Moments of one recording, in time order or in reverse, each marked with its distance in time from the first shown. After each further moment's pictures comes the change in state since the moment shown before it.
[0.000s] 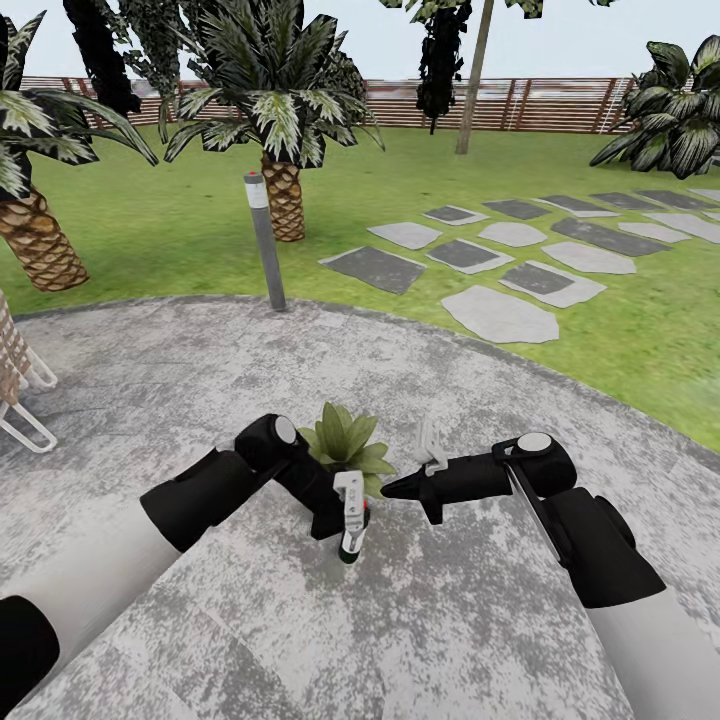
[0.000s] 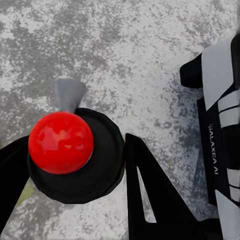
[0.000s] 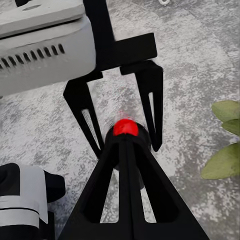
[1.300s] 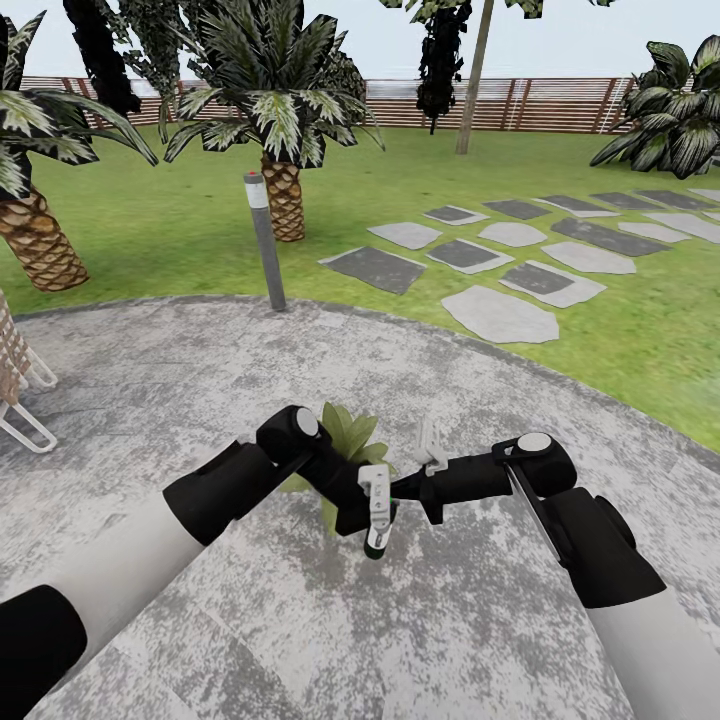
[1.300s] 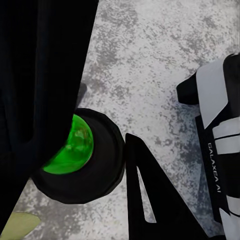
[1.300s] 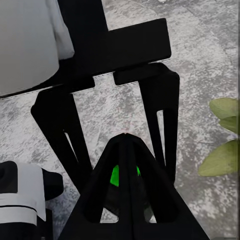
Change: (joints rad) left arm -0.027 -0.081 -0.002 -0.002 0.000 0.014 0.000; right arm 0.000 -0.001 0.000 0.000 0.013 0.000 0.000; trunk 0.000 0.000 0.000
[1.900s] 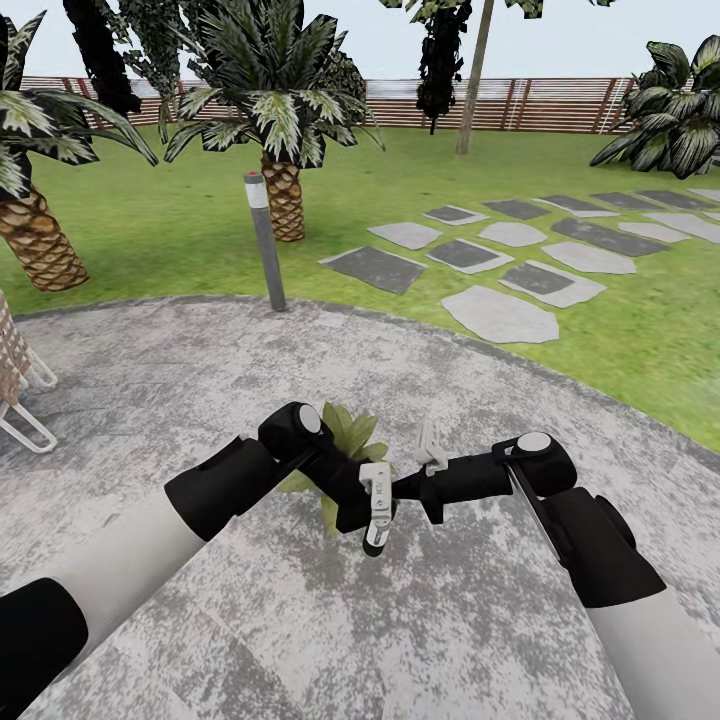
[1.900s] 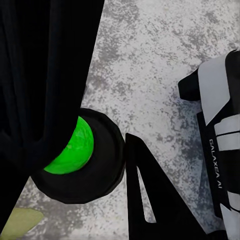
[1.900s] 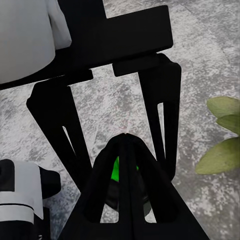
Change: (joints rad) left arm -0.022 0.000 -0.021 0.003 0.002 0.016 0.000; right arm -0.001 0.001 -0.001 -0.001 0.013 -0.002 0.000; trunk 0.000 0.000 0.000
